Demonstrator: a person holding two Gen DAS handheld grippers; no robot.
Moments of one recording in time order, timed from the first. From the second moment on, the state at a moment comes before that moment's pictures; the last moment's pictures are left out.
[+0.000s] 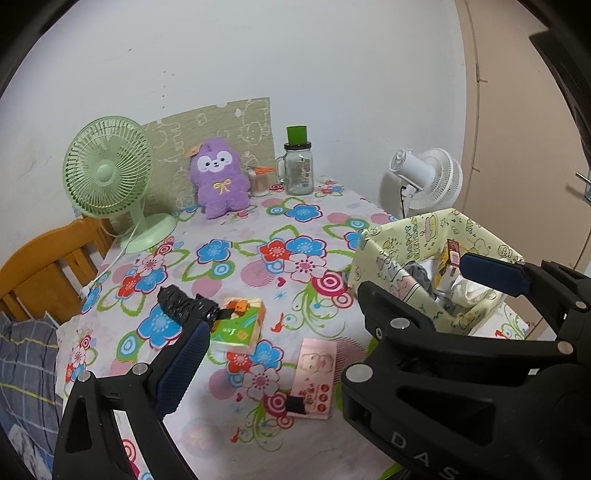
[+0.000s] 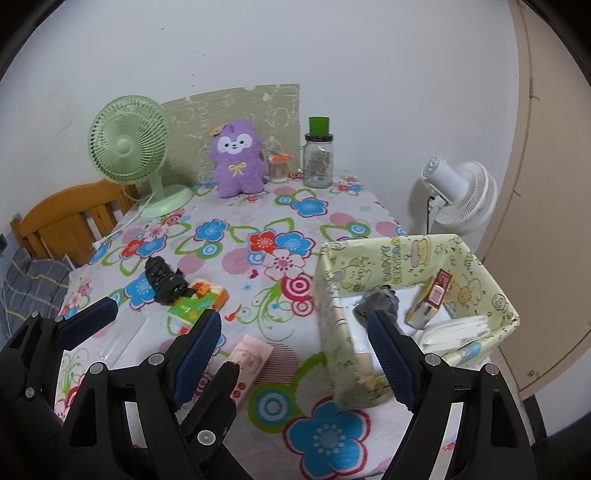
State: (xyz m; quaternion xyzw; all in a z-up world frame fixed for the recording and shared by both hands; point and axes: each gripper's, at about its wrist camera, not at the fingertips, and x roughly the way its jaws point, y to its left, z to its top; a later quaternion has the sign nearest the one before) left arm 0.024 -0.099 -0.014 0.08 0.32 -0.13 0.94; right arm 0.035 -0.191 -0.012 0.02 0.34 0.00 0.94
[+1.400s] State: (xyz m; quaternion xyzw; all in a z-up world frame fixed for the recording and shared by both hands) left arm 0.058 -0.027 -0.100 0.05 0.40 -0.07 0.91; right arm 0.083 -0.141 -0.106 0.02 0.42 0.04 0.90
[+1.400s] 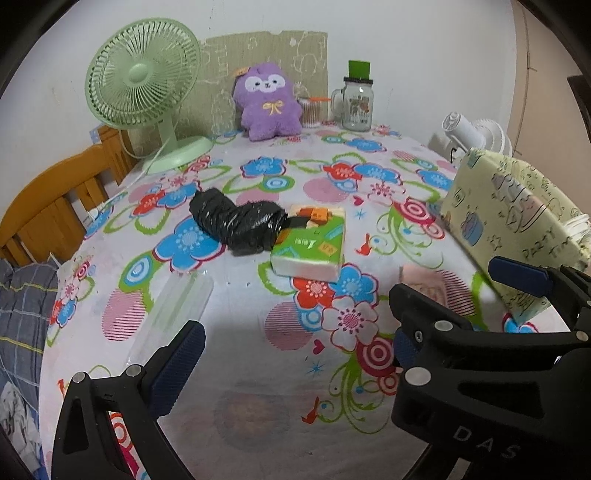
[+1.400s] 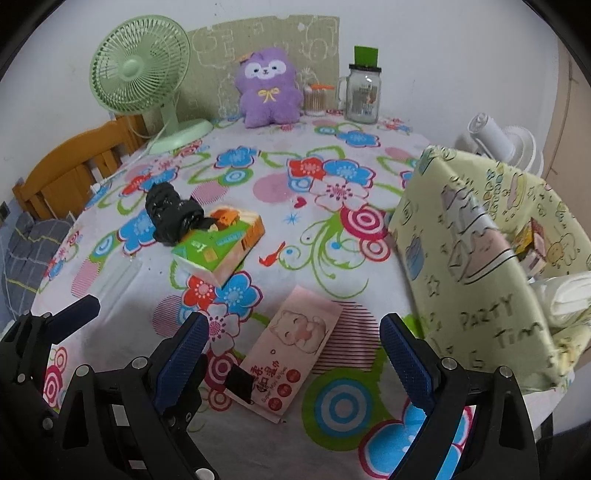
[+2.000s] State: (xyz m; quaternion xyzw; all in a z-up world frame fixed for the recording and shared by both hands) left arm 0.076 -0.028 -0.125 0.07 0.44 -0.07 0.89; right arm 0.103 -0.129 -0.134 0.02 0.46 0.04 0.88
